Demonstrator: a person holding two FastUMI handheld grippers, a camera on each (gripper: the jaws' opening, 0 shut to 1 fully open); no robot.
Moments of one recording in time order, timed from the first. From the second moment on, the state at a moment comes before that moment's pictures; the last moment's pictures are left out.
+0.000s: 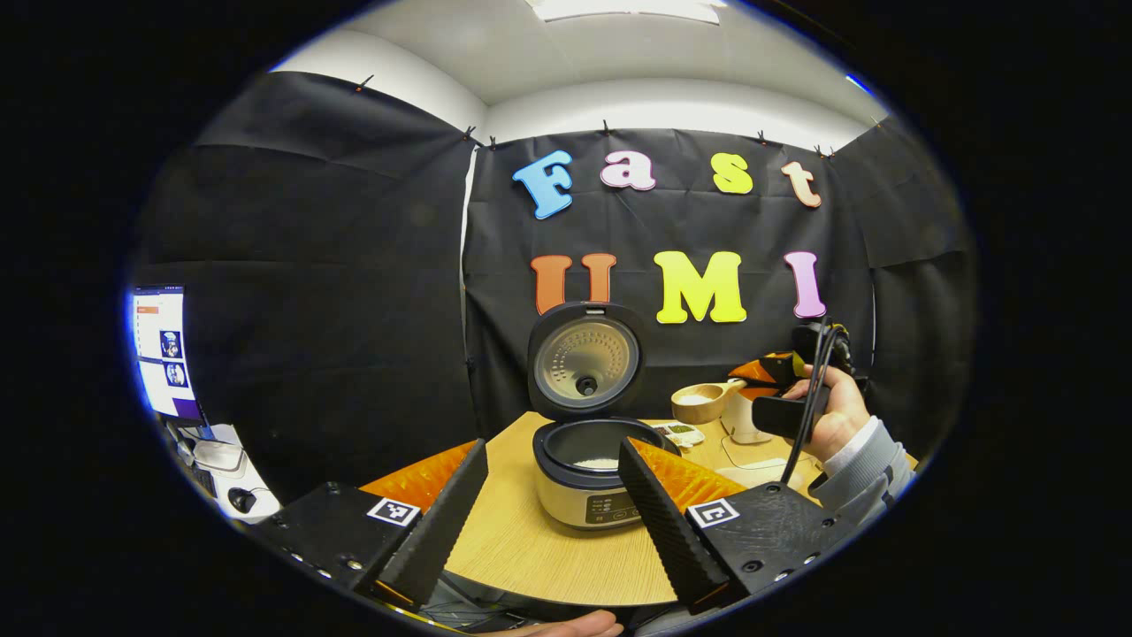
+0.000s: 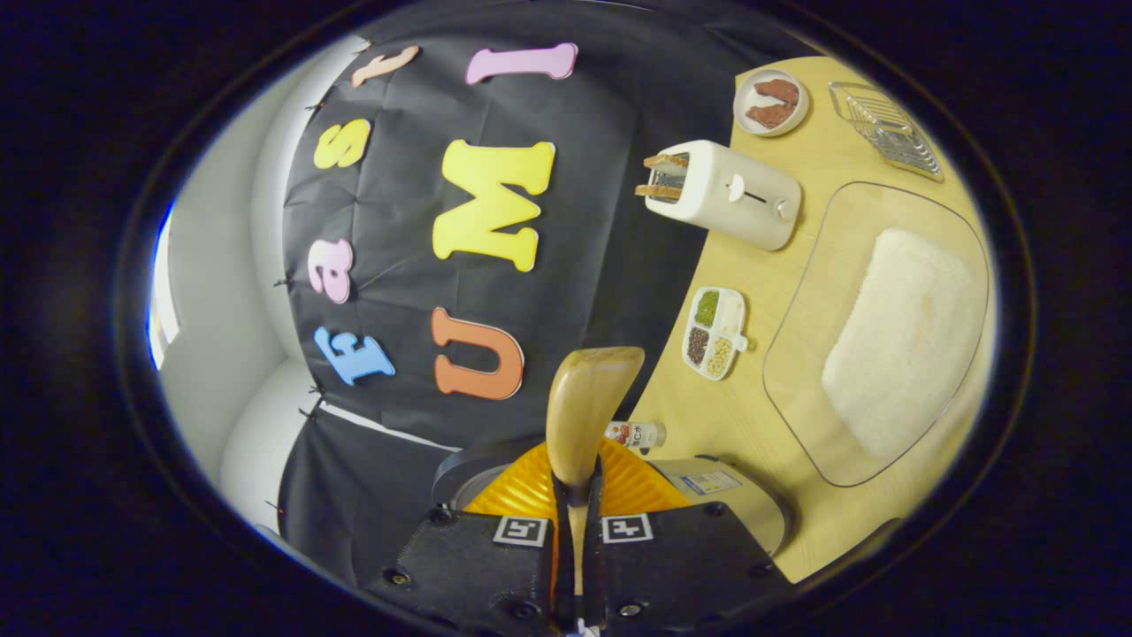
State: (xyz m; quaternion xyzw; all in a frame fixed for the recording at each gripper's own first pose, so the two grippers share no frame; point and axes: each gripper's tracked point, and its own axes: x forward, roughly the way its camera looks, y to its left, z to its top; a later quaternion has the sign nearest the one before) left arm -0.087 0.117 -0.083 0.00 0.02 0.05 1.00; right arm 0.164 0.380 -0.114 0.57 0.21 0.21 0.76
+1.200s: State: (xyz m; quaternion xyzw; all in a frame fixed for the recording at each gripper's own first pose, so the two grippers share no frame) left arm -0.082 0.139 -0.107 0.01 0.04 0.07 1.00; right arm 0.159 0.534 -0.101 0.02 0.06 0.35 0.94
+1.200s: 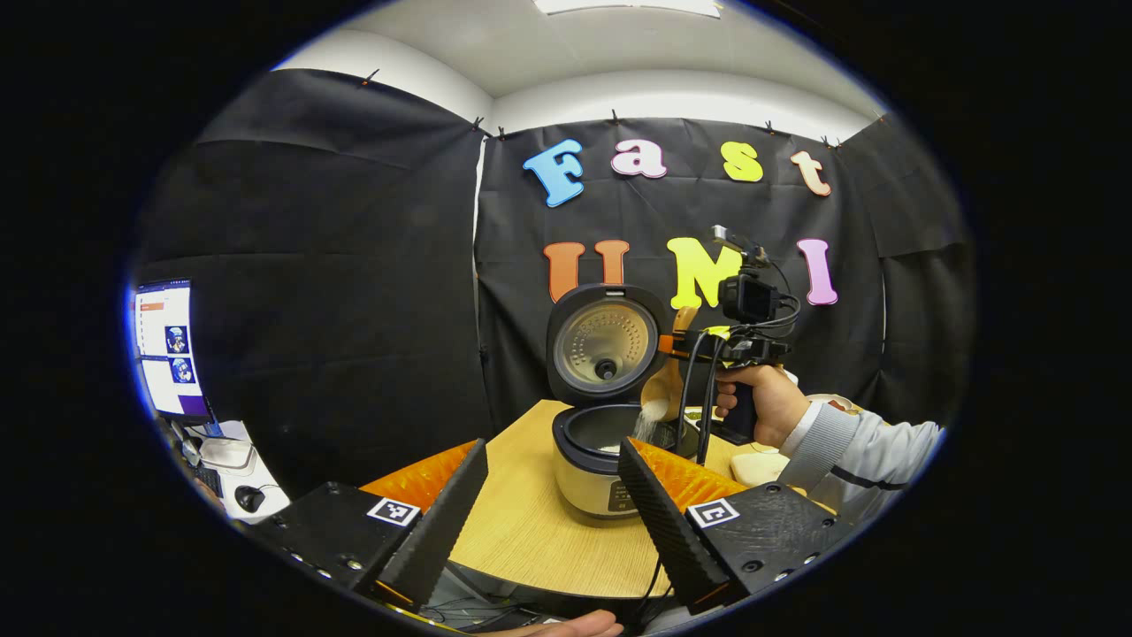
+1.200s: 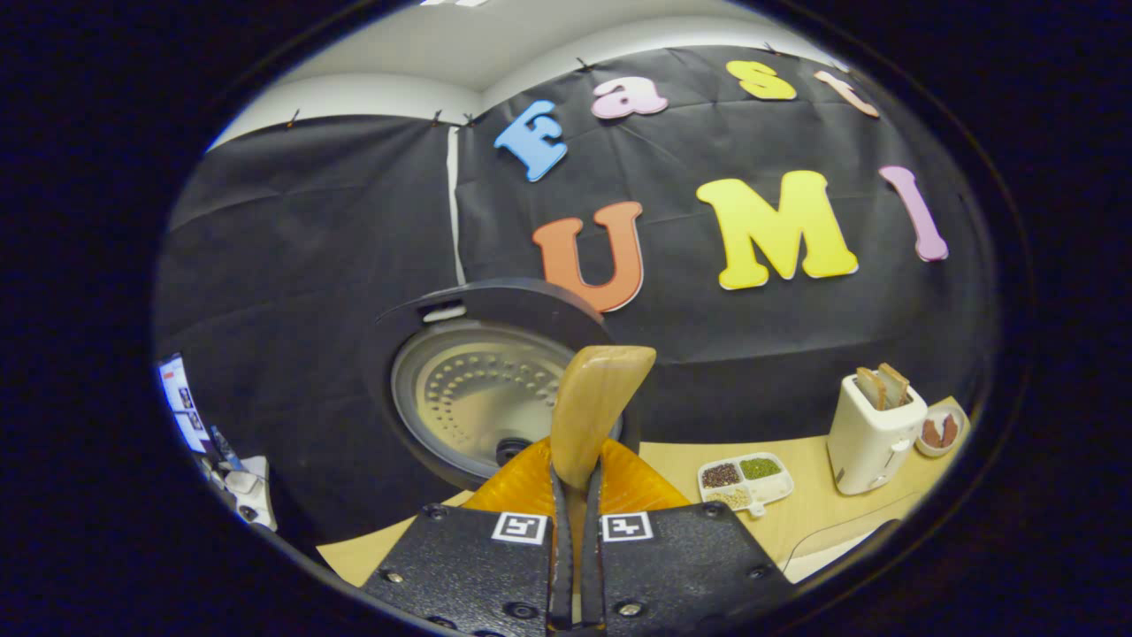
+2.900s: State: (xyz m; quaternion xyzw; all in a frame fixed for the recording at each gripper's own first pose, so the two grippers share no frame) left arm -0.048 0.041 -0.083 0.02 0.02 0.01 1.00; right arm 0.194 0.293 -0.055 -0.05 0.00 0.24 0.97
